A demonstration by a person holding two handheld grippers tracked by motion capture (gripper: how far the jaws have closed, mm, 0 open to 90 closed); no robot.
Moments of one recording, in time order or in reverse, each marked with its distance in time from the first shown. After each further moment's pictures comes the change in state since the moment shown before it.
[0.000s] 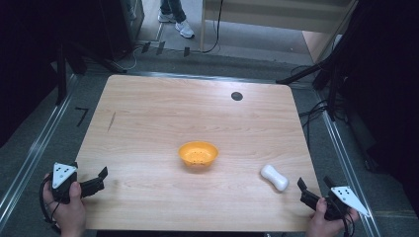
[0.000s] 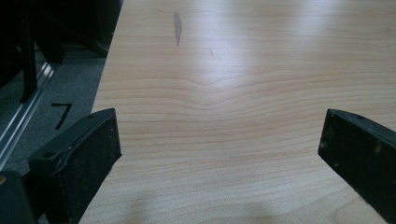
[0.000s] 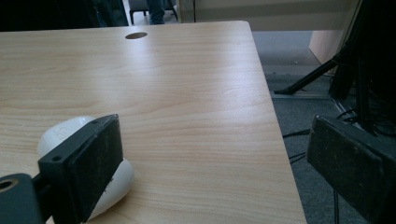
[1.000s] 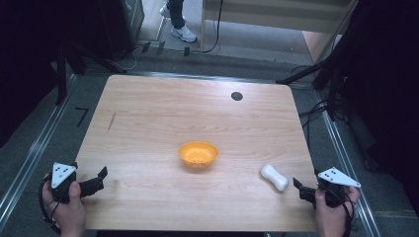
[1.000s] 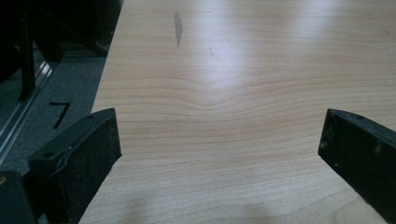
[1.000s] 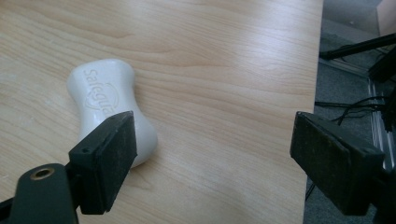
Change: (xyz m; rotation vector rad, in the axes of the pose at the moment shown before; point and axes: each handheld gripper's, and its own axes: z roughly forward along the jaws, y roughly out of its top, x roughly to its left) left arm 0.001 0.000 0.000 -0.007 -0.005 -0.011; right arm 0.008 0.045 0.017 0.347 0.141 -0.265
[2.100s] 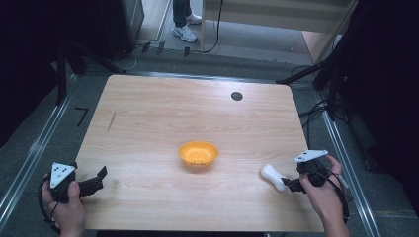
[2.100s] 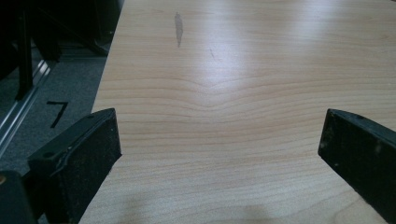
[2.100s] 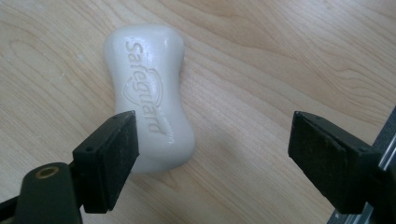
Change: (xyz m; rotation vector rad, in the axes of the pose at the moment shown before) left arm 0.002 0.000 0.000 0.002 -0.005 -0.012; right arm 0.016 0.057 0.034 0.387 0.156 -0.247
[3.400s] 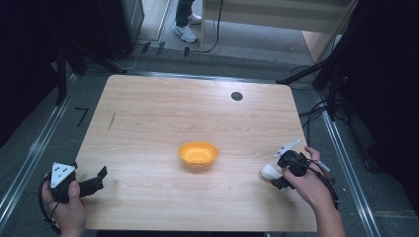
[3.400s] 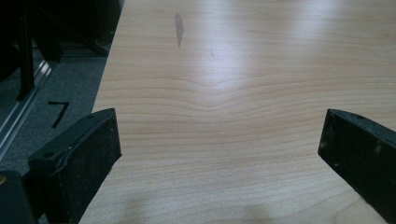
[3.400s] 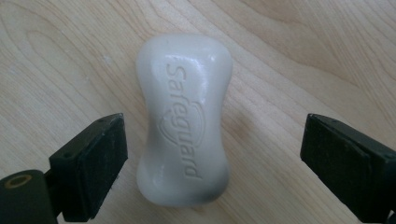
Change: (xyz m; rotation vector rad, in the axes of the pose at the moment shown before) left arm 0.000 0.000 0.000 0.001 0.002 0.004; right arm 0.017 0.043 0.026 0.215 0.072 -0.104
